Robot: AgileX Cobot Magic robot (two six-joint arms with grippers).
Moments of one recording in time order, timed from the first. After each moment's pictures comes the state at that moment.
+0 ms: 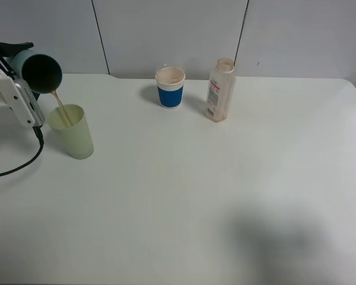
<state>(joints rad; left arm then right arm) 0.28 1.80 -0.58 0.73 -1.19 1.07 -0.02 0.00 -0.49 -0.08 1.06 0.08</state>
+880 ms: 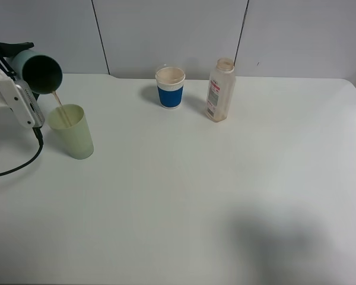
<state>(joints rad) 0.28 1.80 -0.58 0.73 -1.19 1.10 -0.02 0.00 -0.49 -0.08 1.06 0.08</state>
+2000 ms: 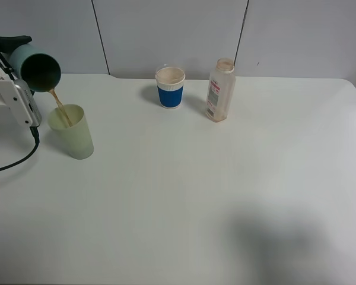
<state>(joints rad) 0.28 1.77 -0.58 0.73 -1.20 1.20 -0.02 0.00 -0.49 -0.08 1.06 0.08</state>
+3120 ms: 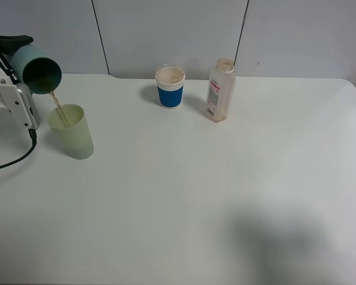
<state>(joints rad) 0.28 1.77 -0.58 0.73 -1.20 1.29 -0.02 0.00 -0.49 -0.08 1.06 0.08</state>
